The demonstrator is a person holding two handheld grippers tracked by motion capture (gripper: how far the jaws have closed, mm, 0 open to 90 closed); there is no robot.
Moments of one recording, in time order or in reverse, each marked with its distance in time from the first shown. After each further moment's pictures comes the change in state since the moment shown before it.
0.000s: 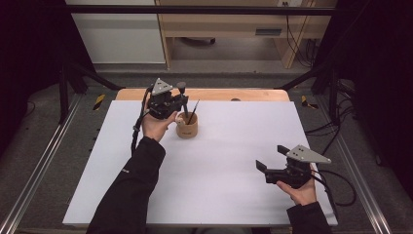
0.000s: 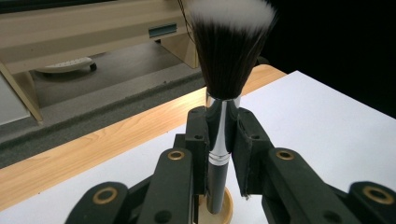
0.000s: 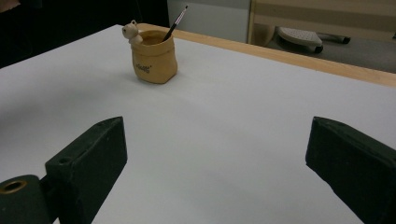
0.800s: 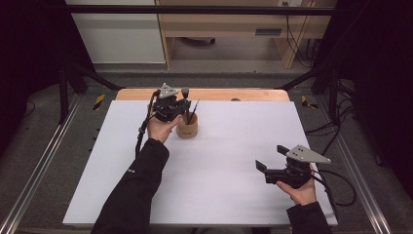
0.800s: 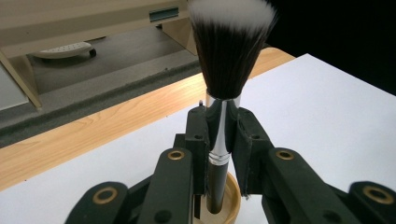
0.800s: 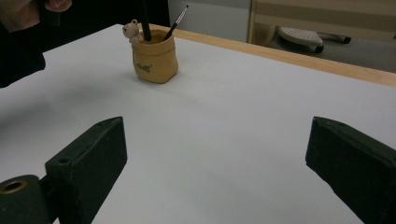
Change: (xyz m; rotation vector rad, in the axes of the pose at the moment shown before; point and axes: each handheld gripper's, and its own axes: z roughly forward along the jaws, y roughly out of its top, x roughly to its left) left arm 0.001 -0.018 0.022 0.051 0.008 -0.006; right arm 0.000 0.000 0.000 0.003 0.002 -0.001
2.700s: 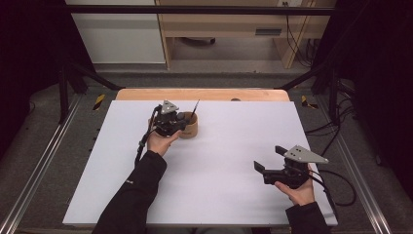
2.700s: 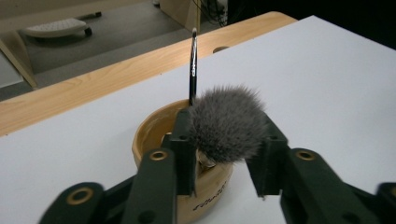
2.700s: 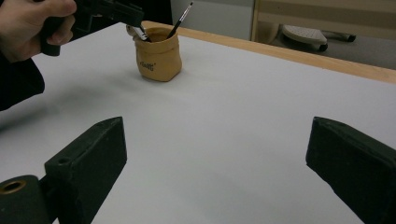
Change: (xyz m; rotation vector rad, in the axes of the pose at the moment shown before) left arm -0.006 -0.045 -0.001 0.054 0.000 0.007; right arm 0.003 -0.001 0.003 0.006 0.011 0.001
